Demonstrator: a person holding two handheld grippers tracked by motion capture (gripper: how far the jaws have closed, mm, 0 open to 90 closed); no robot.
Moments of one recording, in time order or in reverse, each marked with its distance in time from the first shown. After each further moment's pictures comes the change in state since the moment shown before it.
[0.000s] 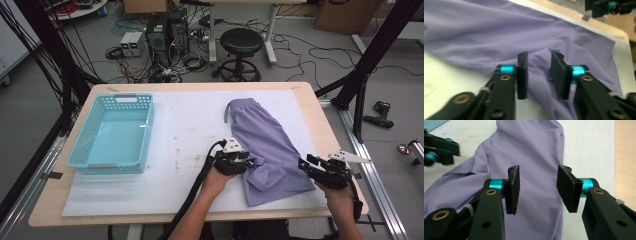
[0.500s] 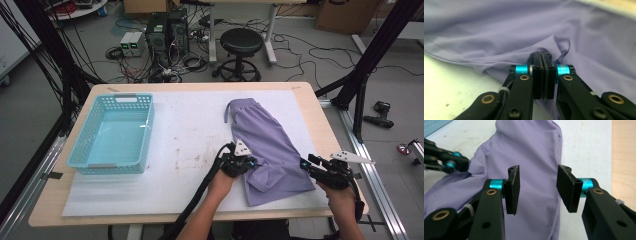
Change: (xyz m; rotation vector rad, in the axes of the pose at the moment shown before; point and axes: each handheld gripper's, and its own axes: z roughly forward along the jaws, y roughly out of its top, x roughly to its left) left arm 0.000 -0.003 -0.002 0.022 0.047 -0.005; right arm -0.003 0.000 -0.003 -0.013 0.002 0.007
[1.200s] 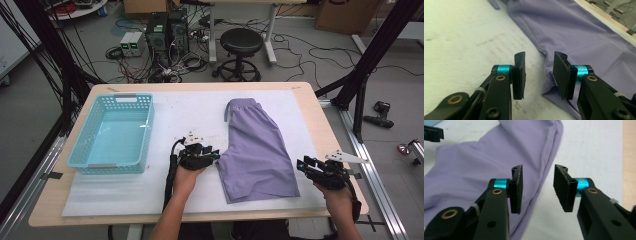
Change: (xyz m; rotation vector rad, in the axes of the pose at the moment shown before) left arm 0.061 -0.036 -0.067 -0.055 0.136 -0.275; right arm 0.006 -0.003 0.007 0.046 0.023 -0.023
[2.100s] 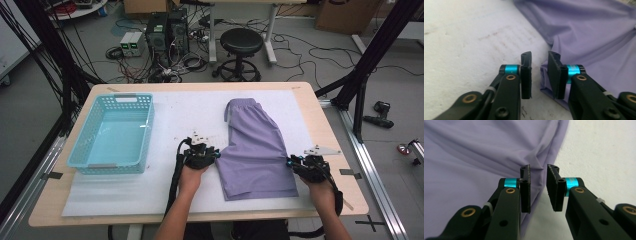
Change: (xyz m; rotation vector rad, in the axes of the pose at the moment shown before) left arm 0.002 0.000 0.006 -0.002 0.070 0.017; right arm 0.011 0.005 0.039 0.091 -0.080 -0.094
